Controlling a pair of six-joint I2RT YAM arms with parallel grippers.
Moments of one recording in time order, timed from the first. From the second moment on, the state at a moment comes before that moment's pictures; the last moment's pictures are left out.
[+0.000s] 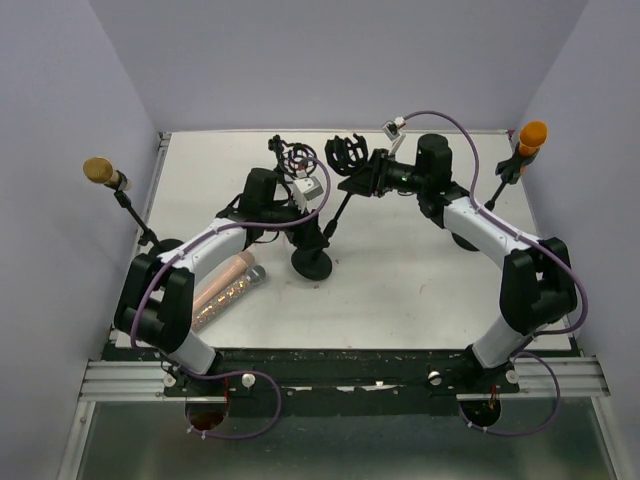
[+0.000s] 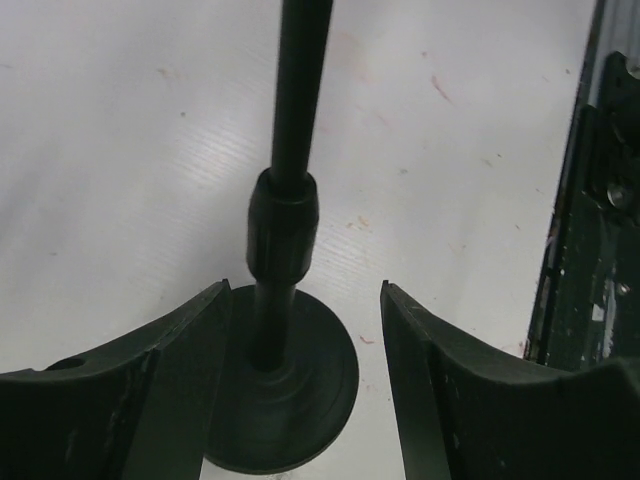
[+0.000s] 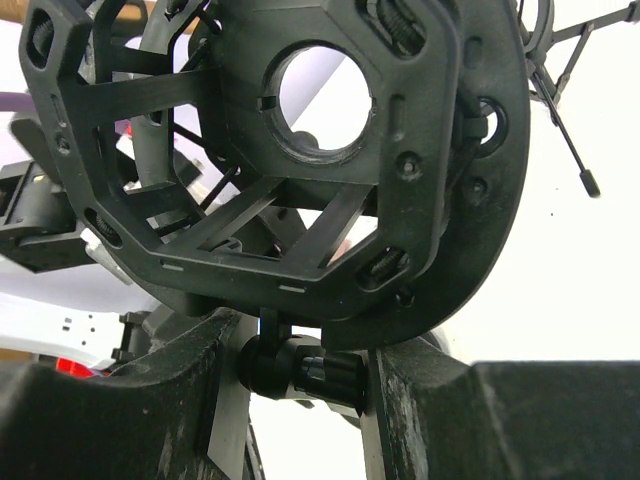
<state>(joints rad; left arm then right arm) -0.40 1.53 1.00 -0.11 0.80 0.14 0.37 1.66 1.19 0.27 -0.82 0.57</state>
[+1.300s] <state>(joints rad) -0.68 1.42 0.99 -0.11 -0.03 0.11 0.38 1.77 1.36 -0.01 -0.56 0.80</state>
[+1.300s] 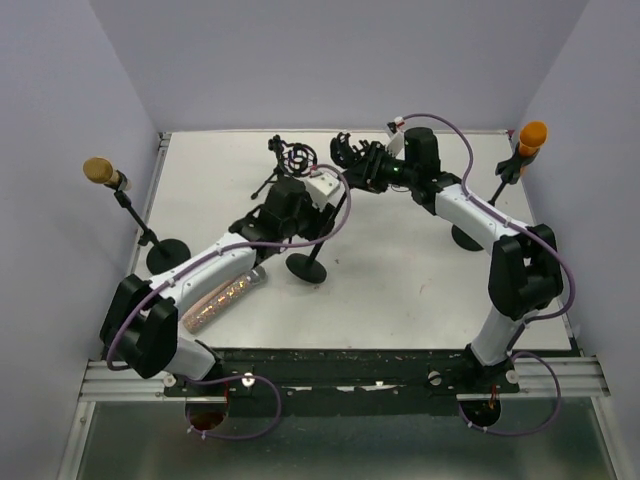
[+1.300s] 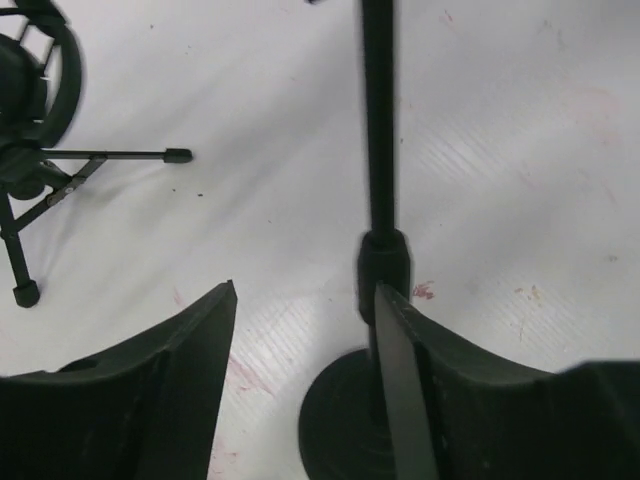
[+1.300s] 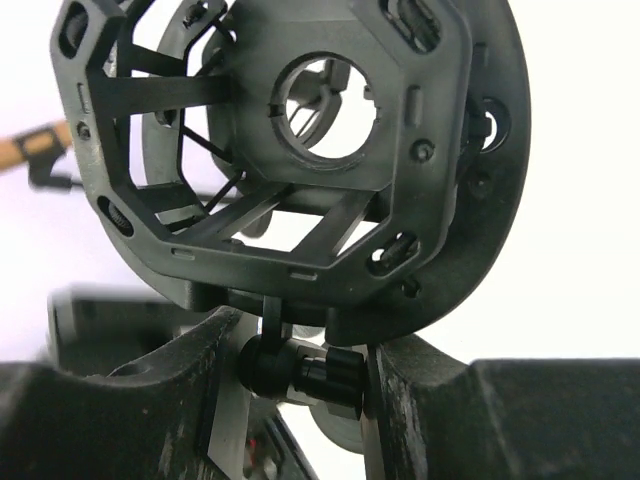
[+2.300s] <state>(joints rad) -0.60 1.50 0.94 0.07 0.39 0.06 0.38 1.72 1.31 0.14 -0.82 0.63</state>
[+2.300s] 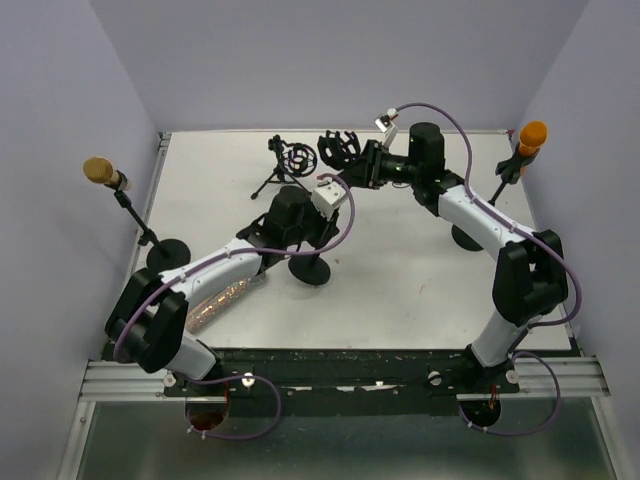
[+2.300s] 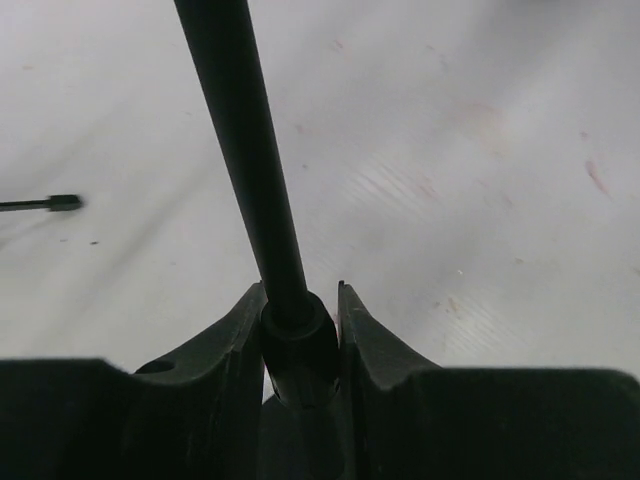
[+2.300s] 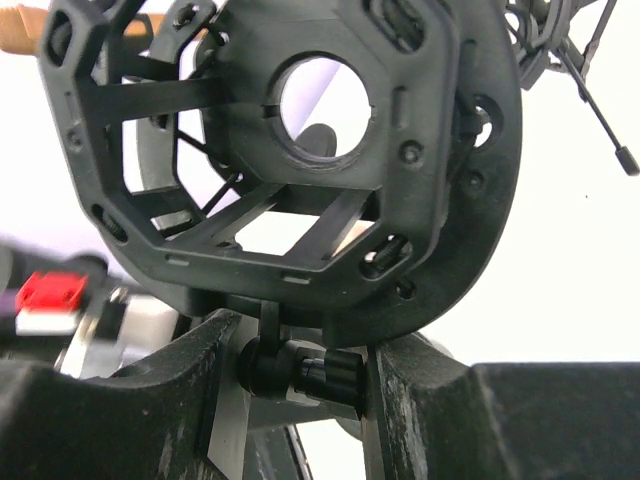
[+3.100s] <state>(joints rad) -0.45 1.41 0.99 -0.09 0.65 0.20 0.36 1.76 1.24 0.33 -0.92 0.65</state>
